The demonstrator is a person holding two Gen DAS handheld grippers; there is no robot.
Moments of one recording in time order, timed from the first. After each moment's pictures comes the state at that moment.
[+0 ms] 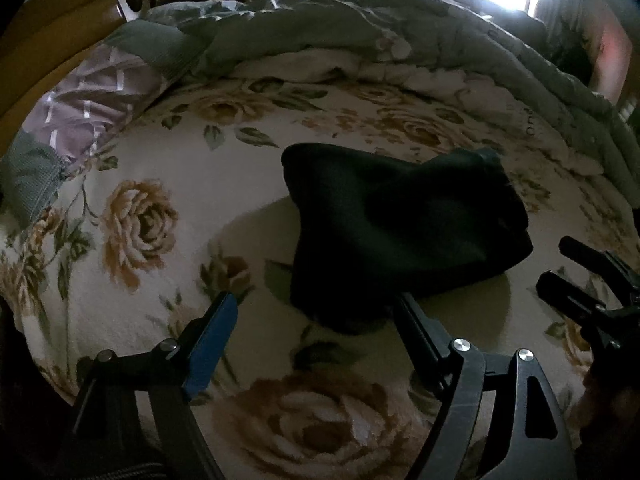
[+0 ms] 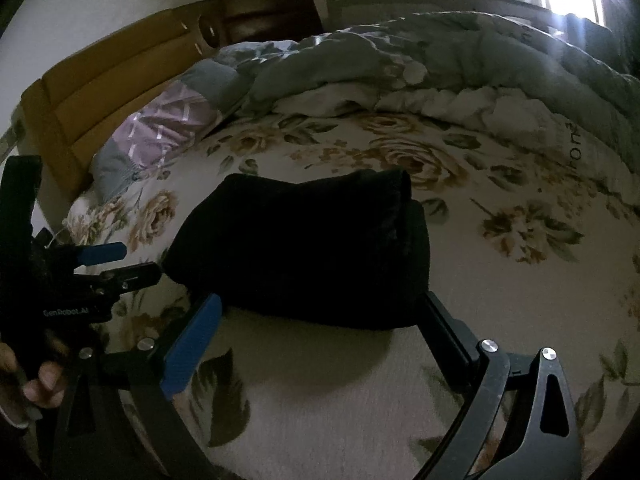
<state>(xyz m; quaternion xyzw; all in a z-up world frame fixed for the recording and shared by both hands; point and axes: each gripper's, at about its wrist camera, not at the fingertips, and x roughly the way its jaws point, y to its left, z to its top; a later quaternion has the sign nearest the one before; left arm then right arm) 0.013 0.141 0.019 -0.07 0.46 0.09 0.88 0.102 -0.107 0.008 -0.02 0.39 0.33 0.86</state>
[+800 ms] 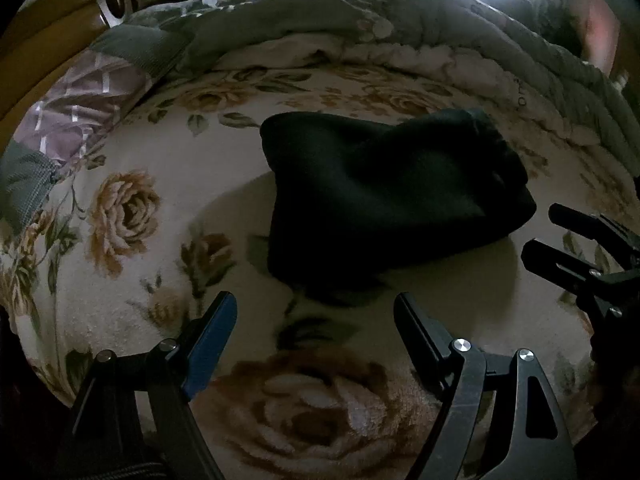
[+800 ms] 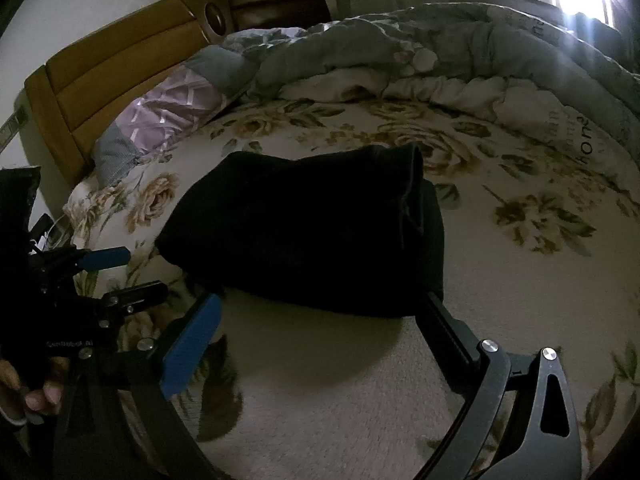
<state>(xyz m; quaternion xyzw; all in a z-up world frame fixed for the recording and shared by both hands) 0.007 0.124 -0.007 -0.03 0.47 0.08 0.88 0.101 -0.101 -0.010 -0.03 0.40 0.34 0.85</state>
